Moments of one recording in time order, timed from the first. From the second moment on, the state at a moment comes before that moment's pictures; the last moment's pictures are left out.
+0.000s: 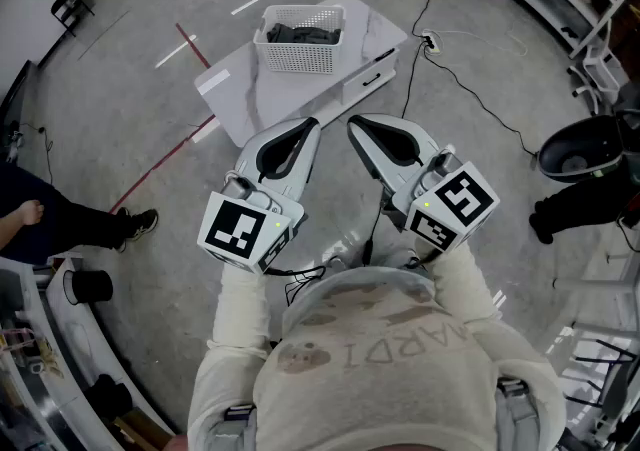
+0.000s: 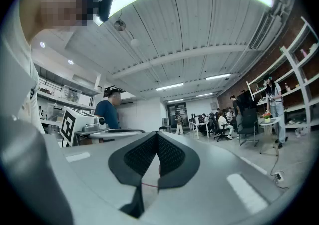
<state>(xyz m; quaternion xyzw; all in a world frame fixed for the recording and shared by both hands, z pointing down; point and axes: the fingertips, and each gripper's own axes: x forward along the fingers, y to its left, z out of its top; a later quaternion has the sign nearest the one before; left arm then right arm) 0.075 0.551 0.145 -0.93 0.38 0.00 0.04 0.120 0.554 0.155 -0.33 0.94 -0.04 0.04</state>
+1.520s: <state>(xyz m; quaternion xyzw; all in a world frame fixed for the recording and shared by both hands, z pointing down) 0.030 0.341 0.148 -0.90 0.44 0.01 0.03 0.108 0.327 0.165 -0.30 0.95 -0.05 0.04</state>
